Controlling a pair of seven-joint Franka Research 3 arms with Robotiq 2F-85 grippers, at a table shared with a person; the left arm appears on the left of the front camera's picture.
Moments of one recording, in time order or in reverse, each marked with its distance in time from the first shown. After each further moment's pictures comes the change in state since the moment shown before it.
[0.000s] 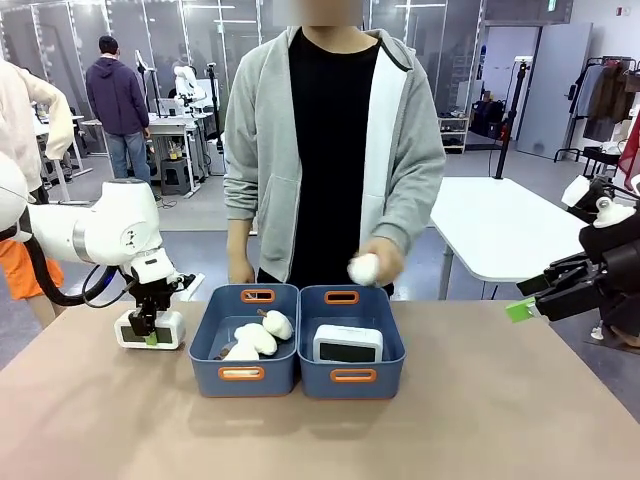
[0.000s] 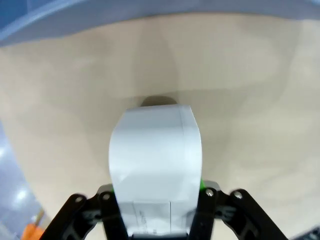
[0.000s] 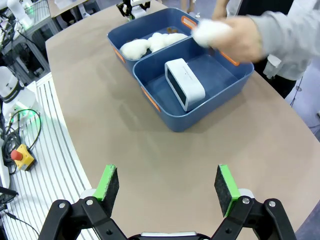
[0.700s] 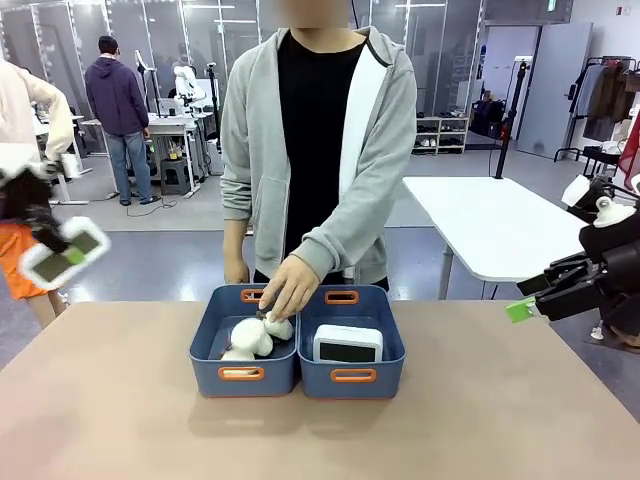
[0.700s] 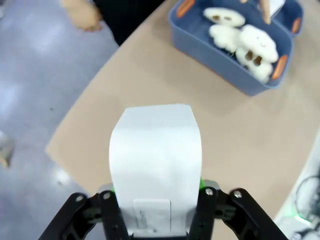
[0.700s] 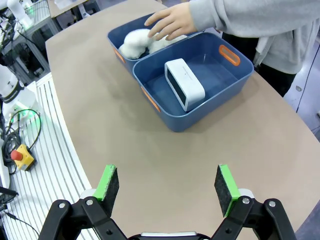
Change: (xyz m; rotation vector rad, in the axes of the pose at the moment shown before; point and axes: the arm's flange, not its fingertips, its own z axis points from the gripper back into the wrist) left arm -0.189 -0.124 0.193 0.197 -0.524 0.717; right arm 0.000 0.000 0.000 0.000 -0.001 -0.001
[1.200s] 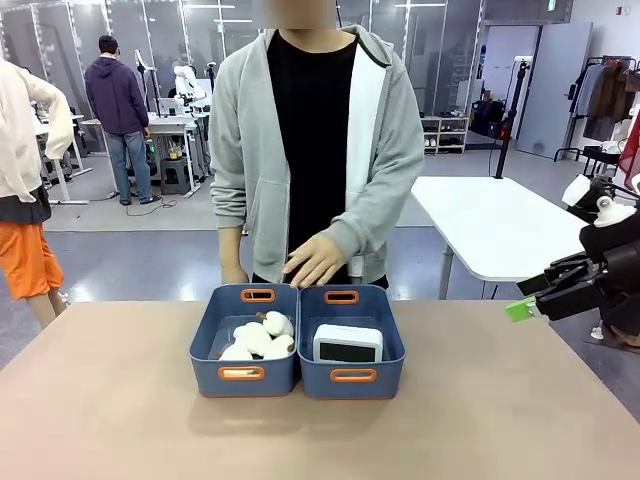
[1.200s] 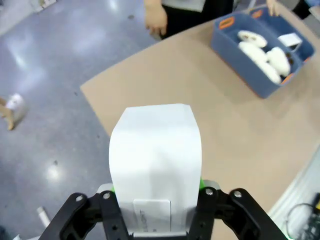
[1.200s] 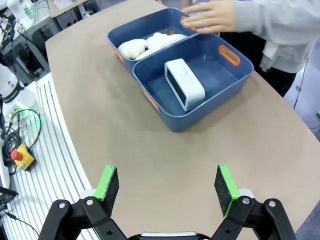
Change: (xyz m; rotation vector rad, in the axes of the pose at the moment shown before) left arm -0.163 -0.026 0.104 0.163 -0.213 0.261; right arm 0.000 0.000 0.000 0.000 0.000 0.000
